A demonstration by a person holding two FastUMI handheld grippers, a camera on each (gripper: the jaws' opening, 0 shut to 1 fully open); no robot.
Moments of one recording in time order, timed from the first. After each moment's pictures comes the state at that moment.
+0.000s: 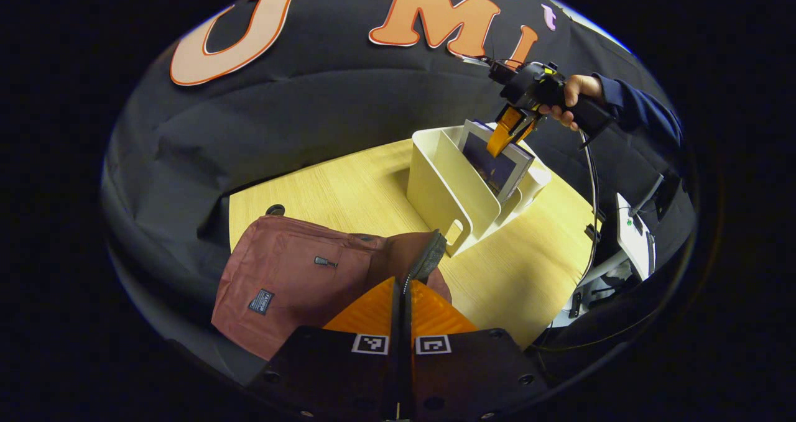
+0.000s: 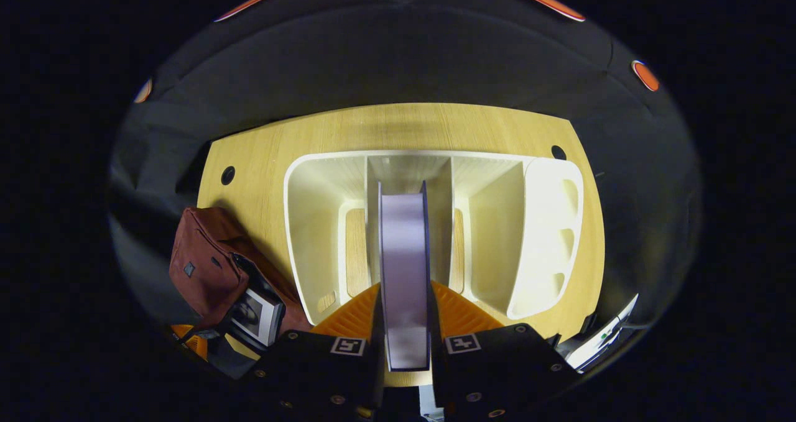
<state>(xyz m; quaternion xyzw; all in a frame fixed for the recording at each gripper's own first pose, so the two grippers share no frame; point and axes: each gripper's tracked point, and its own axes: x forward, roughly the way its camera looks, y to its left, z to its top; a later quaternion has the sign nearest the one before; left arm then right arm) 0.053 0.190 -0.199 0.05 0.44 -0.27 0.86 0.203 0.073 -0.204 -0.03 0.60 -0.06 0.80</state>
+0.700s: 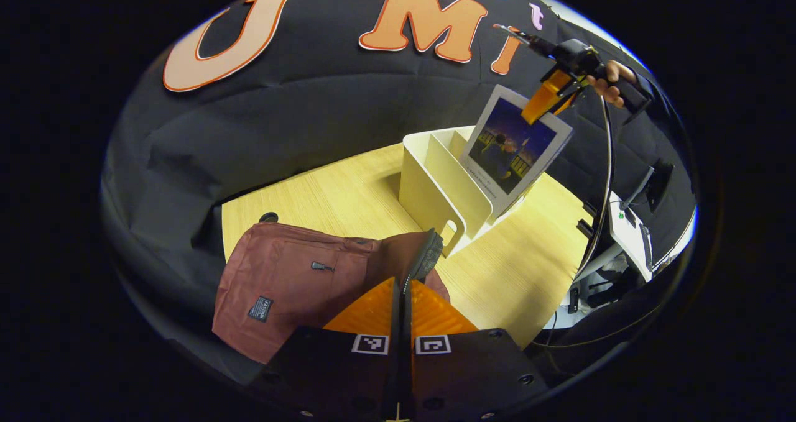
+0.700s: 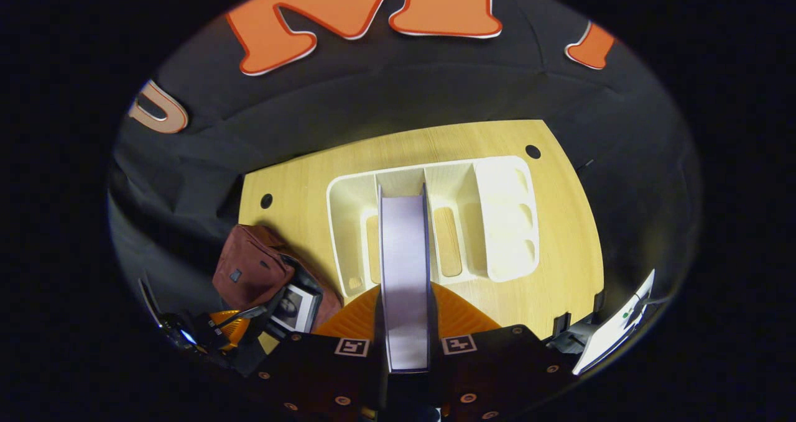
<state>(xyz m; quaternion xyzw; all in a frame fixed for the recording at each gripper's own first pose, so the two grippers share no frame) 0.052 0.194 -0.195 0.05 0.42 -0.29 0.85 0.134 0.076 -0.085 0.05 0.54 -0.05 0.84</state>
